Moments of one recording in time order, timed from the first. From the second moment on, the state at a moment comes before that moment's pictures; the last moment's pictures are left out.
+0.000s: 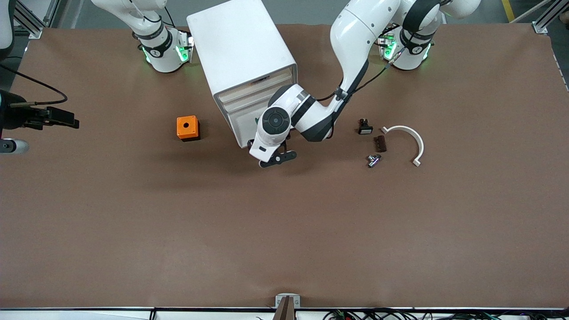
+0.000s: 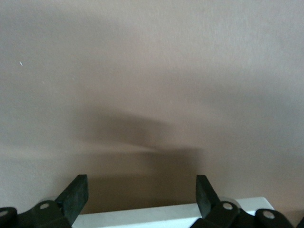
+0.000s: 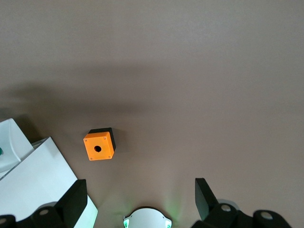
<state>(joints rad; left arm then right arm) -0.84 0.87 -0.04 -1.27 -0.30 2.07 -1.02 -0.04 0.15 -0.02 -1.44 0.02 1.36 -0.08</state>
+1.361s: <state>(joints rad) -0.91 0.87 -0.06 -1.30 -0.37 2.07 -1.02 -0.08 0.15 -0.03 -1.35 0.02 1.36 -0.07</state>
